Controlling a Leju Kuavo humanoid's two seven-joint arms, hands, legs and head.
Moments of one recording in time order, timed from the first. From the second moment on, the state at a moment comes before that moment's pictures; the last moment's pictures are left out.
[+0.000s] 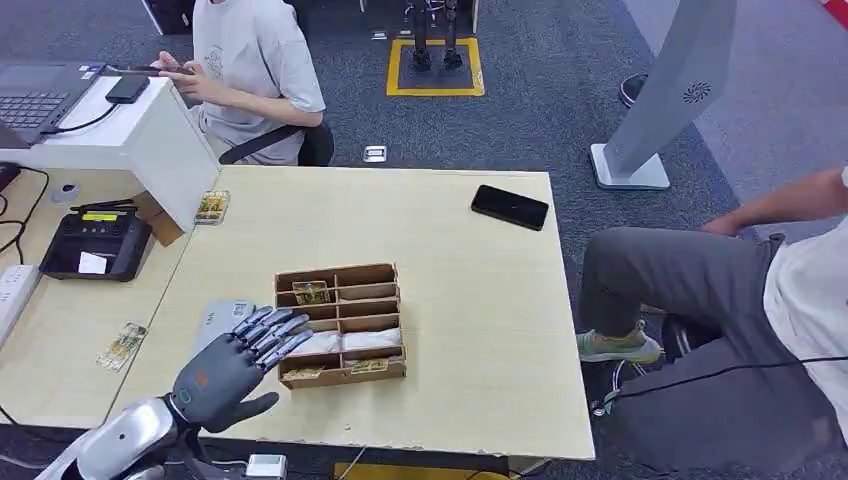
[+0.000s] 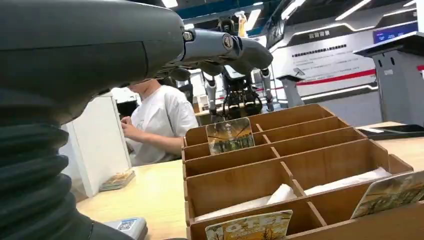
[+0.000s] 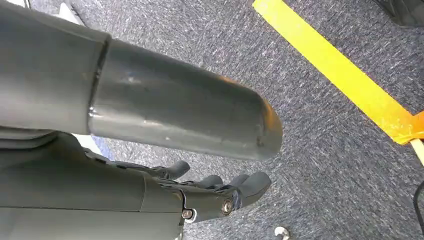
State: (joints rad) left arm 0.08 0.59 -0.53 -1.81 -1.02 0.23 -0.34; right arm -0.09 -0.11 1.55 -0.12 -0.68 -0.41 -0.16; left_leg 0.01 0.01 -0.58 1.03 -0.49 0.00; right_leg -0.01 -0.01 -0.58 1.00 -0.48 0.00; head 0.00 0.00
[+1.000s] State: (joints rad) left arm 0.00 0.50 -0.59 -1.68 -1.18 0.24 -0.28; right arm -0.10 -0.12 1.55 -0.12 -0.69 -0.41 -0.15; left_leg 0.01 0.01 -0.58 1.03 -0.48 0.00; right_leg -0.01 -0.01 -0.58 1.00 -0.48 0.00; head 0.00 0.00
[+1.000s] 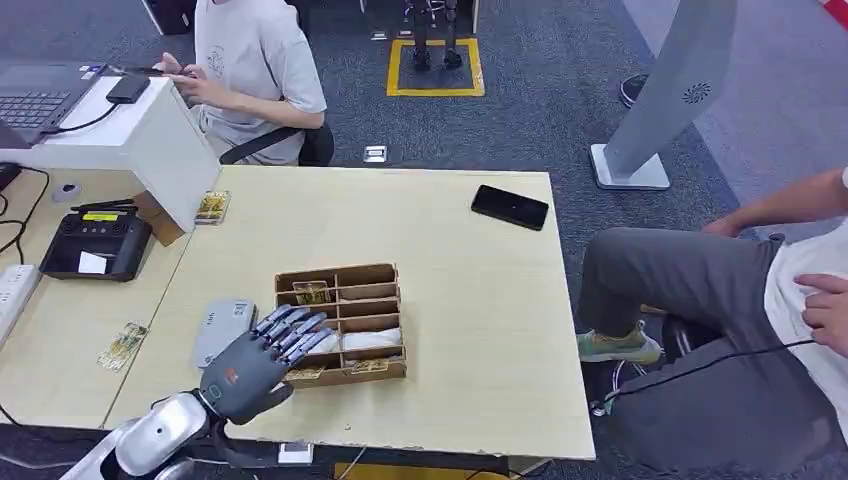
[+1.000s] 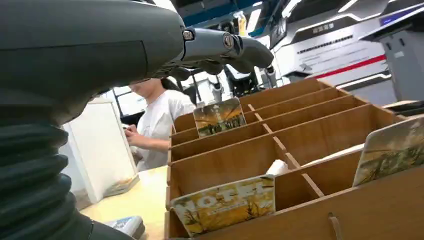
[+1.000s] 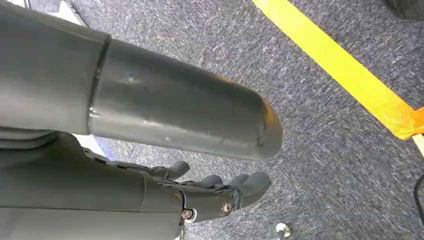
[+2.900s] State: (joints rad) left arm -0.10 0.40 -0.67 -1.52 -1.18 0.27 -0.20; right arm -0.10 -0.12 1.55 -0.12 -0.67 -0.41 -0.16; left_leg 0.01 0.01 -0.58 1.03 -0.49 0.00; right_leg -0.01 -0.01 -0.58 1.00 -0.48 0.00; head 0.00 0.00
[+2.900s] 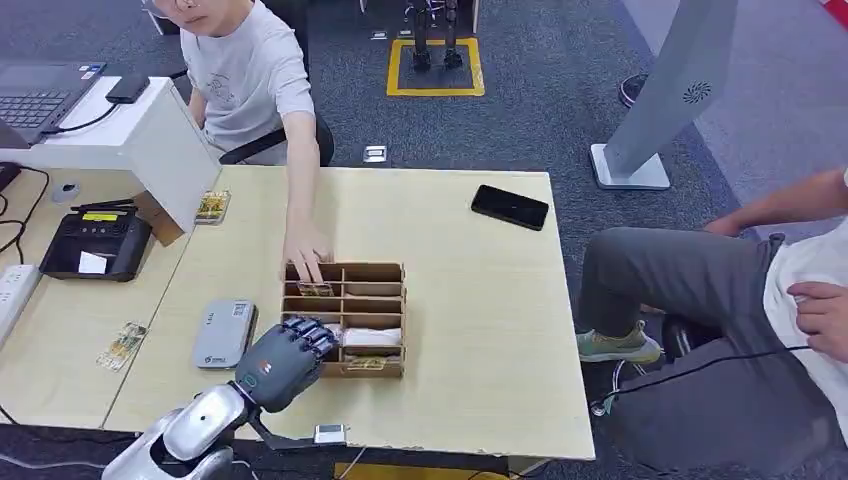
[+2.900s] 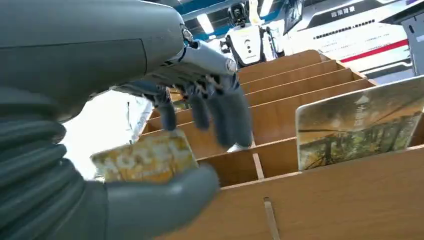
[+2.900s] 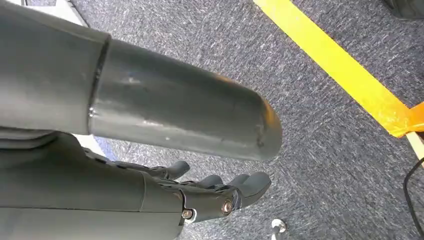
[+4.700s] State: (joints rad) left arm -0.11 0.39 -0.67 -1.52 -1.17 0.27 -0.21; right arm -0.11 -0.12 1.55 -0.12 -0.66 -0.42 -0.16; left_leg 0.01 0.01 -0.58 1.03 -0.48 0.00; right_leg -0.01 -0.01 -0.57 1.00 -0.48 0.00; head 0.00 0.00
